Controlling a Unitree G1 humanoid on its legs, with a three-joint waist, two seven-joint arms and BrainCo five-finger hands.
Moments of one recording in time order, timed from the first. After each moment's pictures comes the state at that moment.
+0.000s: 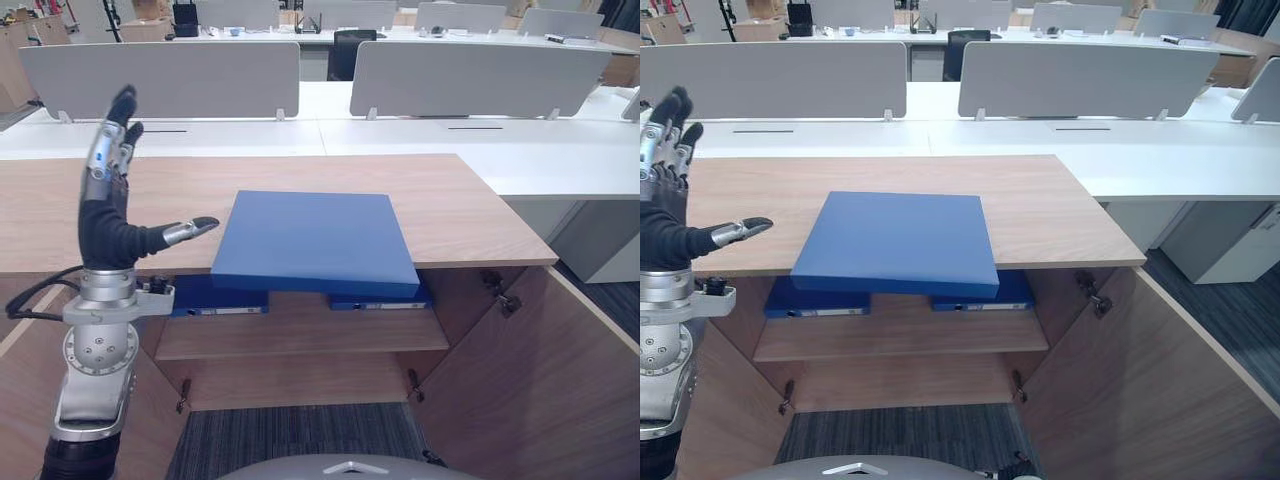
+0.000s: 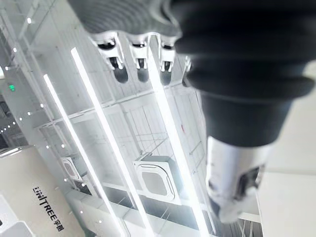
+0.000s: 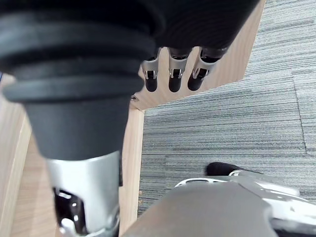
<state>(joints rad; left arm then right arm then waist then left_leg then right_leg) 0.02 0.43 0.11 -0.55 -0.03 -0.29 0.17 0.11 -0.10 -0.13 1.11 -0.20 -0.02 -0.15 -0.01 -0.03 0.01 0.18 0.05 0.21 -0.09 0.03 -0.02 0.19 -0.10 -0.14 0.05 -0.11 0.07</state>
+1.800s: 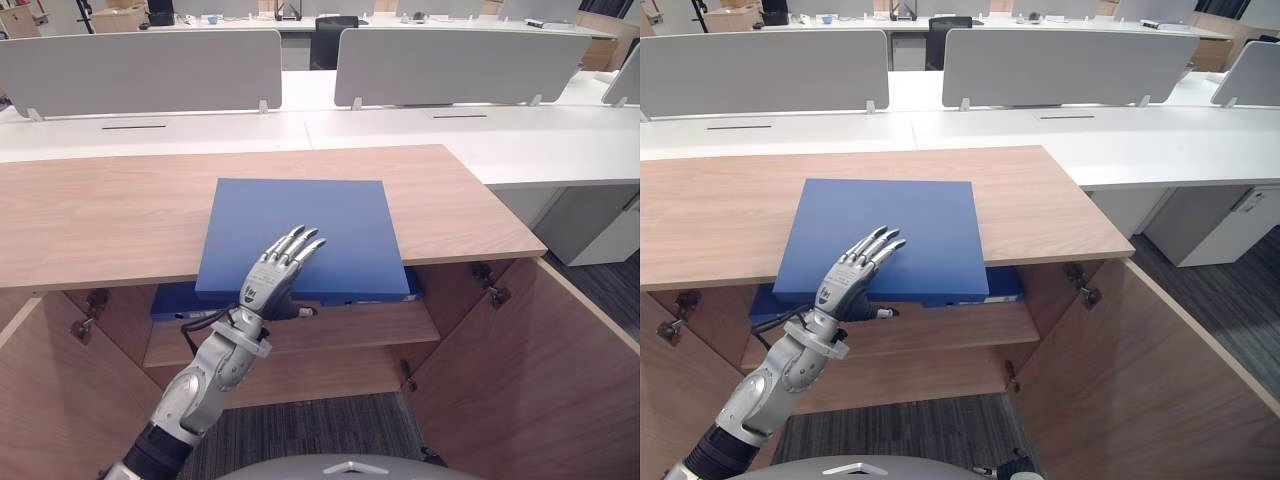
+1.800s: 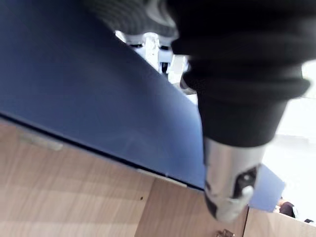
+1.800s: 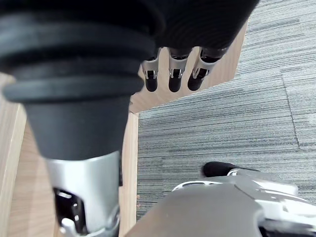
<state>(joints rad) 0.03 0.30 -0.39 -0.19 0.90 -0.17 0.22 0.11 -0.10 -0.12 1.12 -0.18 -0.02 -0.16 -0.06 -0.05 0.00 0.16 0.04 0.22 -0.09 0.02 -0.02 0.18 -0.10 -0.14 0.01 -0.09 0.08</state>
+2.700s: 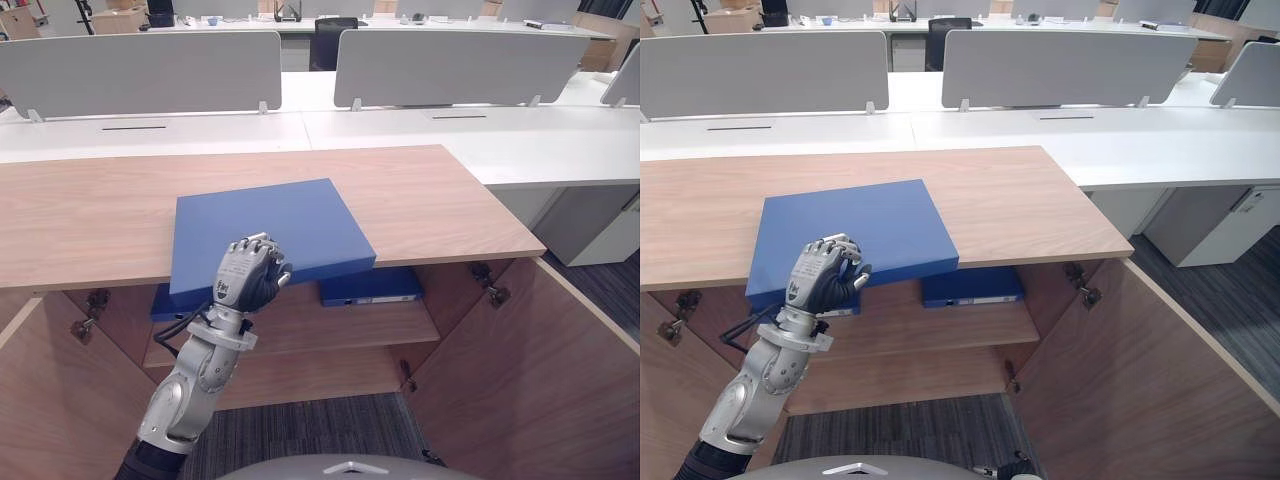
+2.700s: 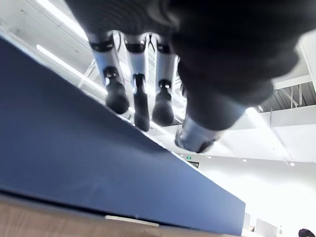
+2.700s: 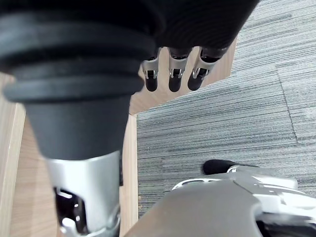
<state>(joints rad) 0.07 0.27 -0.27 -0.30 0.88 -0.16 0.26 0.11 -0.10 -0.12 1.12 -0.14 -0.02 -0.16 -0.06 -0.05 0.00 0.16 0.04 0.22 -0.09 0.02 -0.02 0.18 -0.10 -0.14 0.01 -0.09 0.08</state>
